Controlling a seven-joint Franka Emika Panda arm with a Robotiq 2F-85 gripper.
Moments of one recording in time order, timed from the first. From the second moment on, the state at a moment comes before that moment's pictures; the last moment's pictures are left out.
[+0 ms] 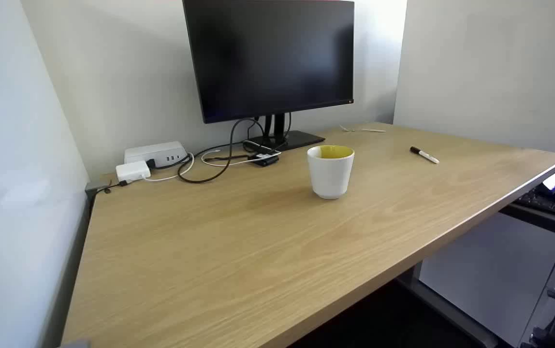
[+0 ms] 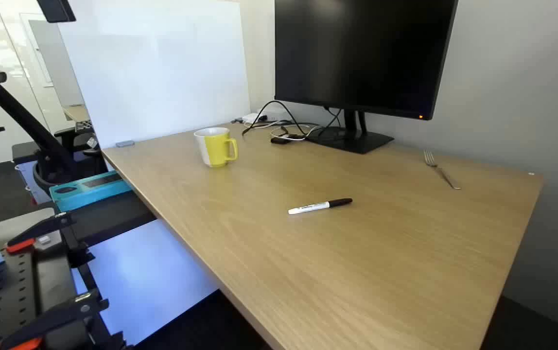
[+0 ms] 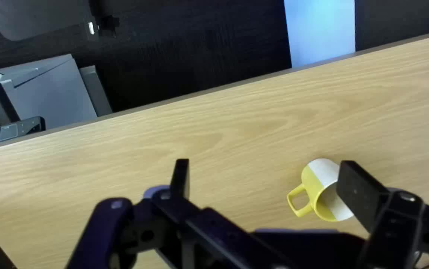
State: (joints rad) arm -0.03 -1.00 -0.01 -2.82 0.08 1.95 0.17
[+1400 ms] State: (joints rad) arm 0.01 -0.63 0.06 -2.61 0.09 2.22 0.18
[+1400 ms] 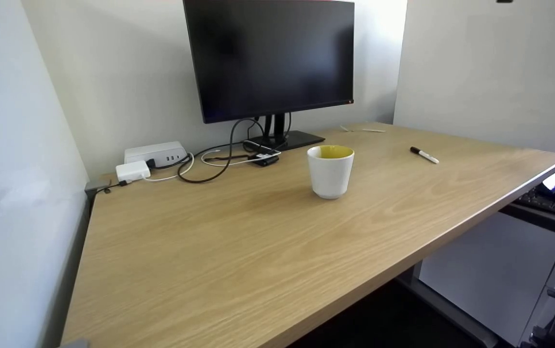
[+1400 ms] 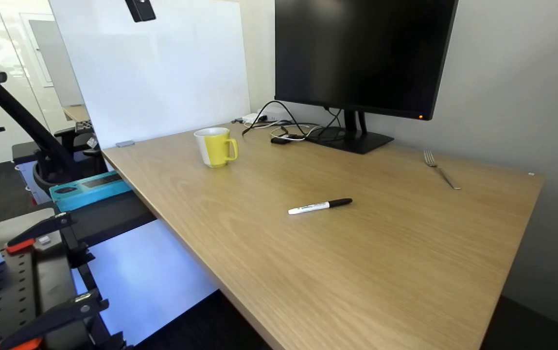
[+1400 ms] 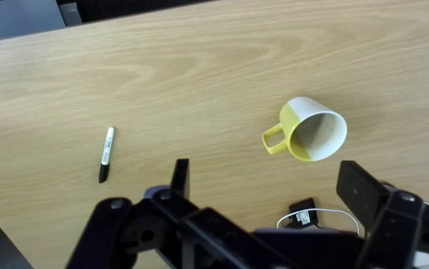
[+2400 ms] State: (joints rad) arm 0.07 0.06 0.16 -2.14 -0.15 2.18 0.31
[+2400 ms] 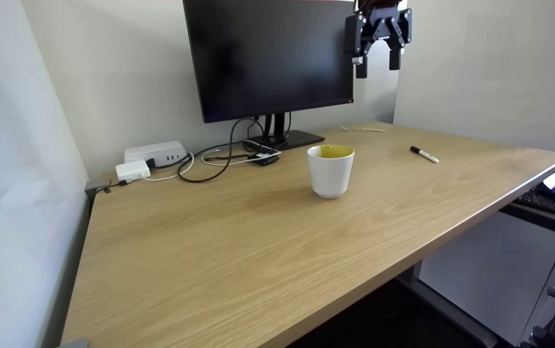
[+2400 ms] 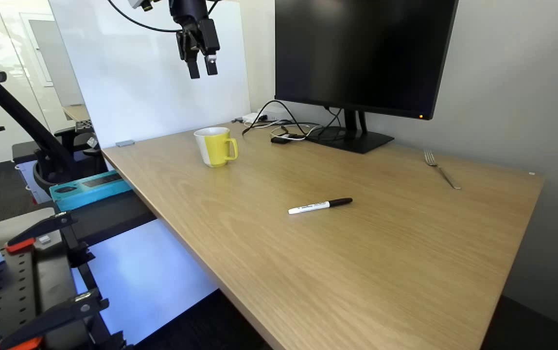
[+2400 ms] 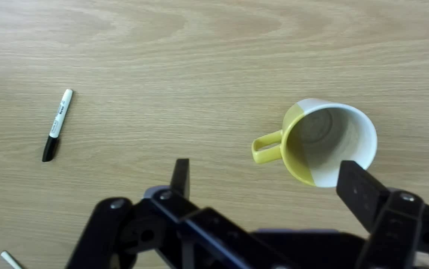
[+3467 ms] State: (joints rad) arm 0.15 0.47 0.10 -1.84 -0.21 2.15 0.16
